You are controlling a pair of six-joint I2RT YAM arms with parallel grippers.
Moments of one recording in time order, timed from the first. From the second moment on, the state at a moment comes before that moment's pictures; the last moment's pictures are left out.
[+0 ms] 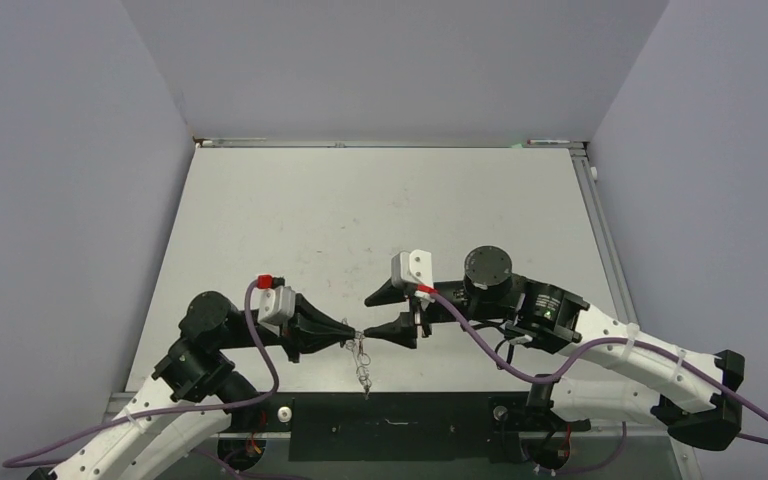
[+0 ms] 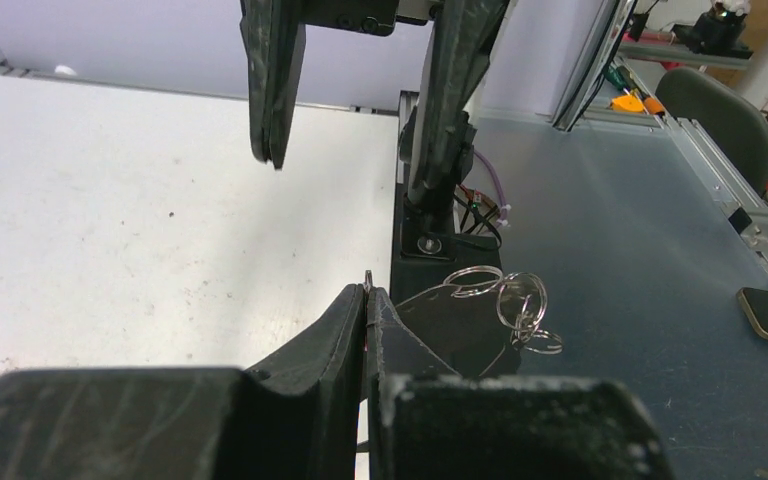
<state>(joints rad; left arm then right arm) -0.74 0.46 0.56 -0.03 0.77 -0.18 1.14 1.02 1.09 -0.29 -0.46 -0.15</state>
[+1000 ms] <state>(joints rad) -0.67 0.32 0.46 0.25 0.85 -0.35 1.17 0.99 0.95 0.01 -0.51 0.08</state>
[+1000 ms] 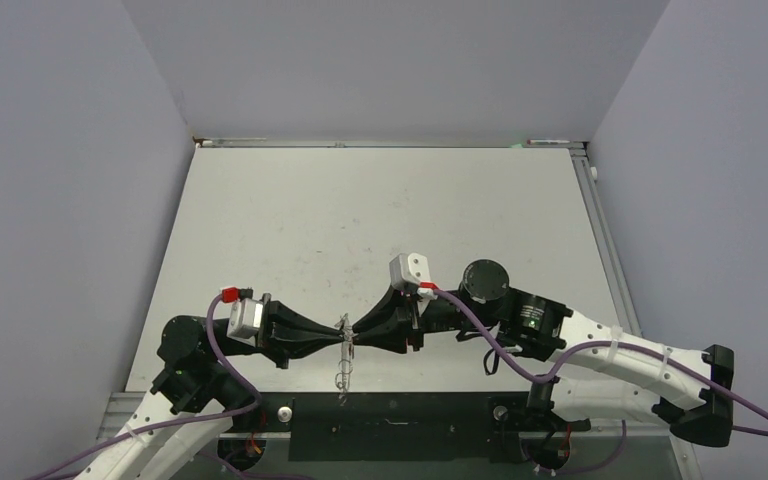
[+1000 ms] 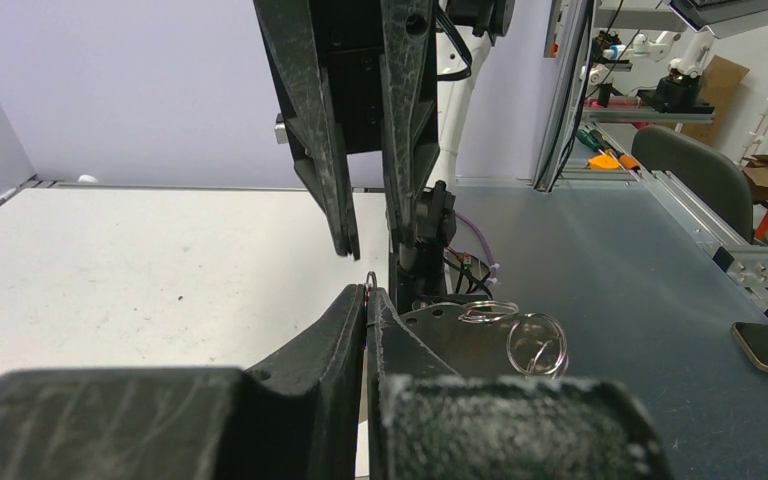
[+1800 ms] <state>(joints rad) -0.66 0.30 0.45 0.25 0.85 -0.36 1.22 1.03 0.94 0.00 -0.43 0.08</state>
